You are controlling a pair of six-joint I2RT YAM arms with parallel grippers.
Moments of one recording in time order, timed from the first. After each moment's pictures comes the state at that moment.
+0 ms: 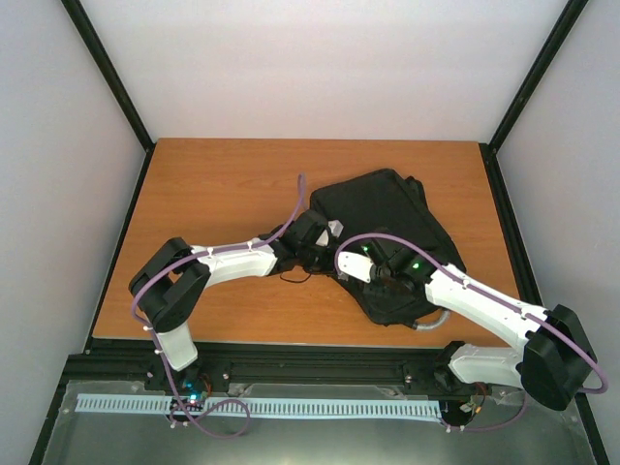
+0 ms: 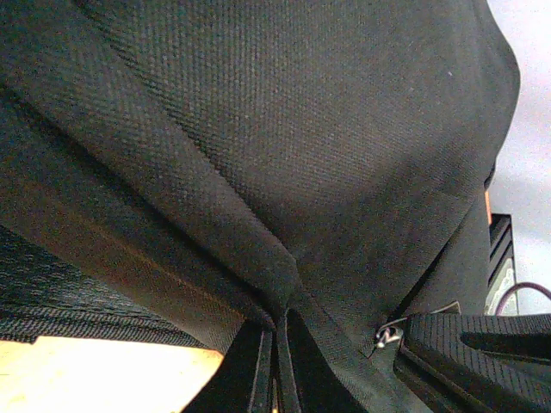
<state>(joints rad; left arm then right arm) -0.82 1.76 1.04 -0.07 0.40 -0.78 0.74 1.19 0.78 -0.59 0.09 -0.74</state>
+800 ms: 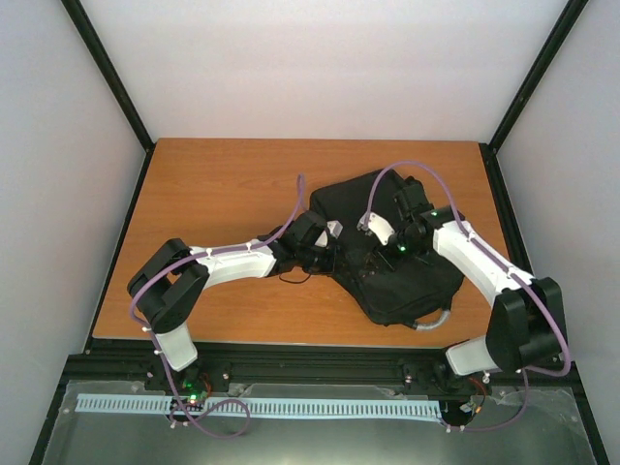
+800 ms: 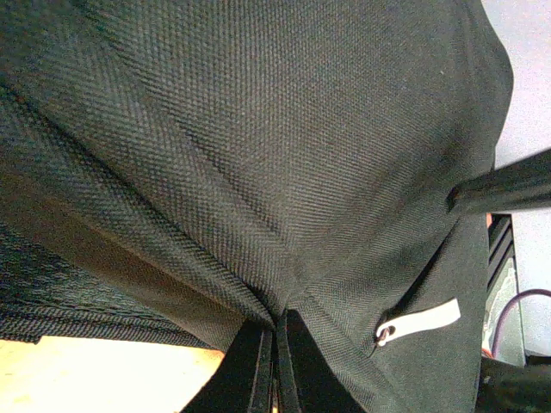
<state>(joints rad) -0.82 1.75 1.02 -0.06 0.39 -0.78 0.34 1.41 1.04 -0.85 -0.50 -0.53</state>
